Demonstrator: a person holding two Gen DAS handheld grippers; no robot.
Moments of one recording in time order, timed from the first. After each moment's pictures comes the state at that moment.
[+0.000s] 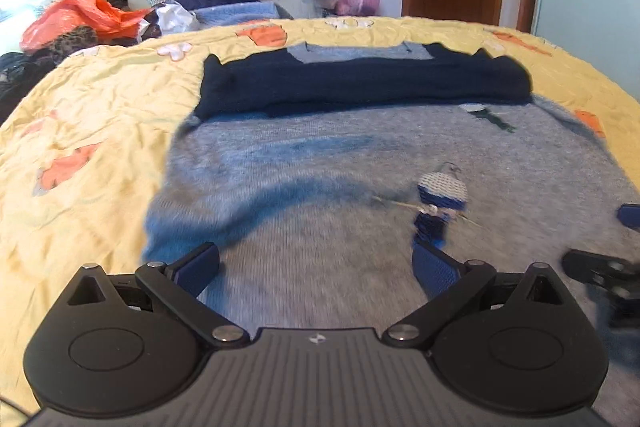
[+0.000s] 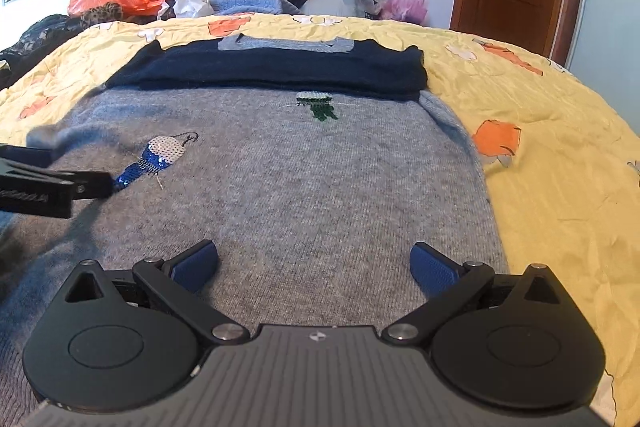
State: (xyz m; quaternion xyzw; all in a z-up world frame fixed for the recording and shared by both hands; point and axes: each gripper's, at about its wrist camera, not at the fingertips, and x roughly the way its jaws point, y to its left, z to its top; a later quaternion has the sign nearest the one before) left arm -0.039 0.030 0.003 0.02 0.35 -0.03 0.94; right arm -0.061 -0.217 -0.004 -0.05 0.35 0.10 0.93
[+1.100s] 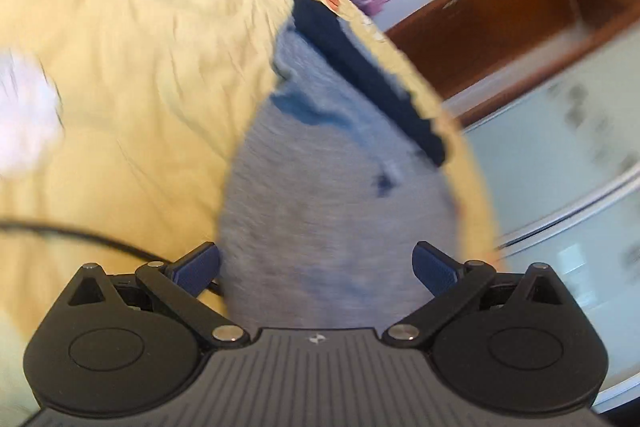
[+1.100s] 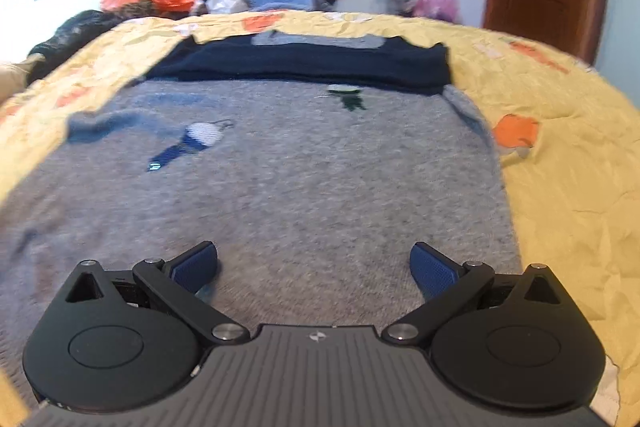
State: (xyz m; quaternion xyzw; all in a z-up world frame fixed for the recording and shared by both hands) left arm -0.135 0.201 -0.005 -0.42 0.40 -0.16 0.80; right arm -0.081 -0.230 0.002 -0.03 0.36 0.17 0.92
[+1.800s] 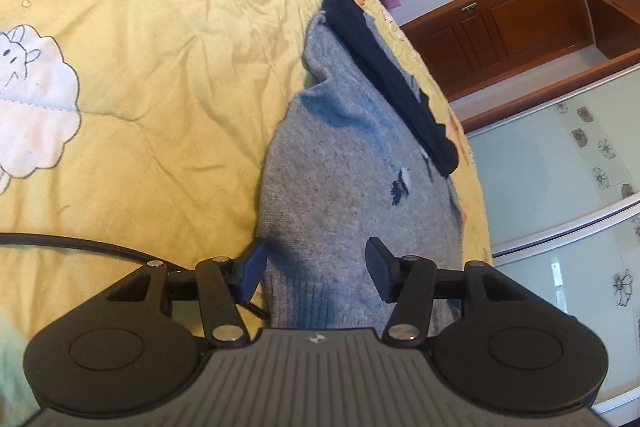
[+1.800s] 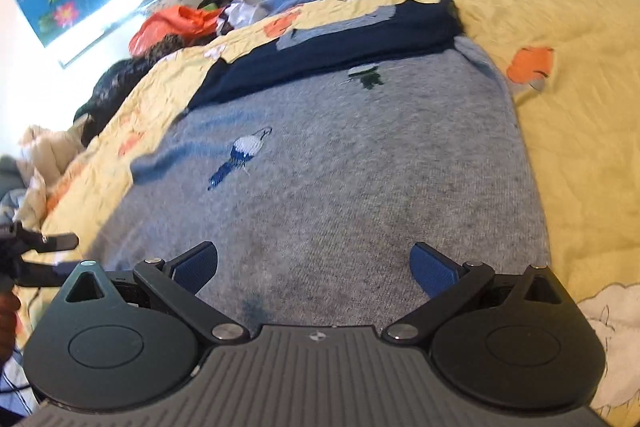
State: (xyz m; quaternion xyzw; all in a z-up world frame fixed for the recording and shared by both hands) left arm -0.119 0.214 -0.010 -0.40 0.43 -0.13 0.80; right arm -0.087 -0.264 0.015 0.11 0.40 0.23 0.88
